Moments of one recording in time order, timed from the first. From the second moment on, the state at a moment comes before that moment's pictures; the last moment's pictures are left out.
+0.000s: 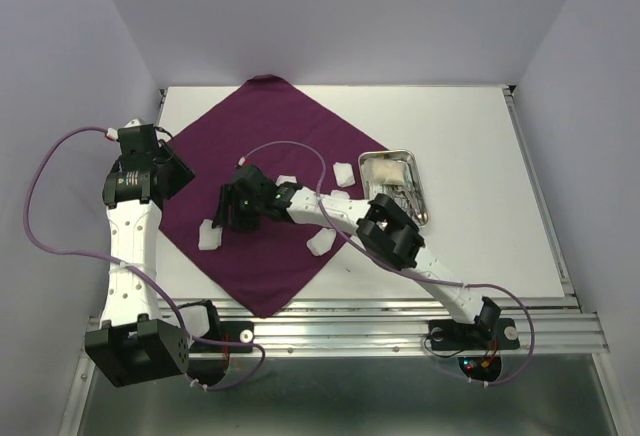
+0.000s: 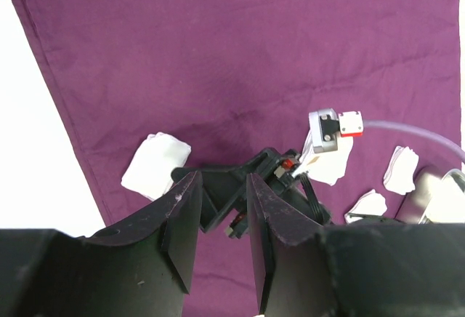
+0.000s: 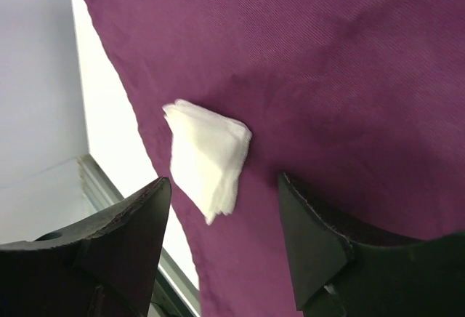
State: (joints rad) left arm 0.17 1.11 1.18 -0.86 -0.02 -0.54; right arm 1.05 2.53 2.13 -0.27 -0.15 0.98
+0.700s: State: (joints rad) left arm 0.17 1.11 1.18 -0.86 -0.02 -0.54; right arm 1.10 2.61 2.24 -0.28 -0.03 1.11
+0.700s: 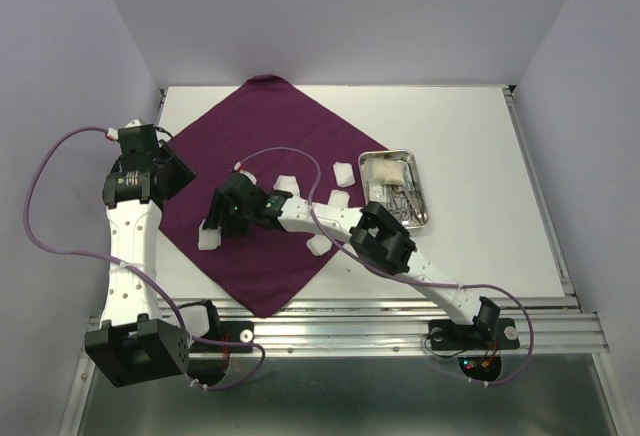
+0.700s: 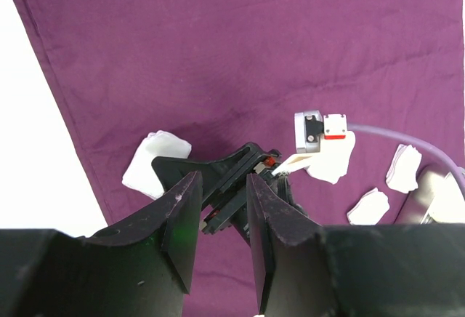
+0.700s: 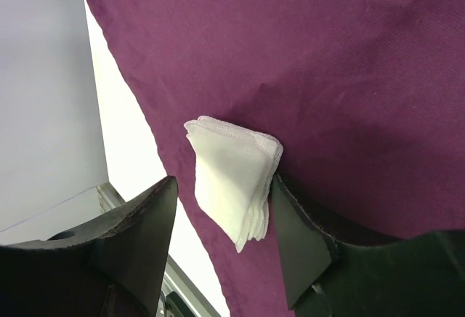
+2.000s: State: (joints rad) left arm 0.17 1.11 1.18 -0.86 -0.01 -0.53; right arm 1.04 2.36 2.05 -0.33 0.02 0.83
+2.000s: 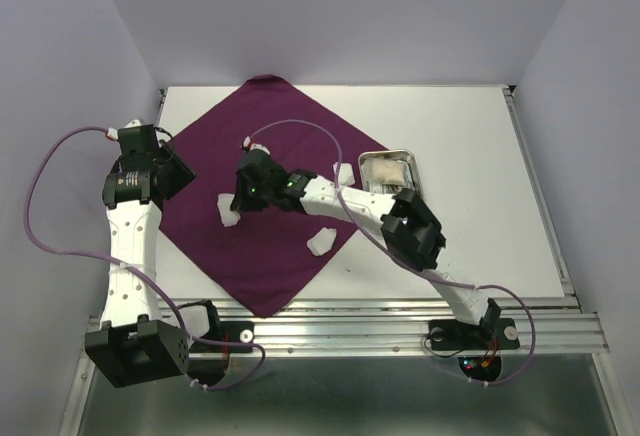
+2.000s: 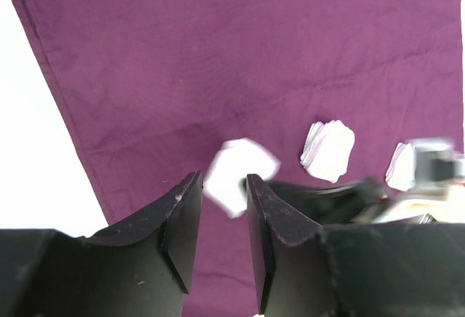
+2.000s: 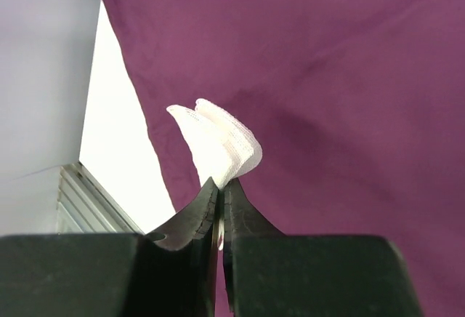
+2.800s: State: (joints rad) left arm 0.17 1.11 1.17 -0.86 -0.01 -0.53; right arm 0.76 2.24 1.80 -0.34 -0.25 0.67
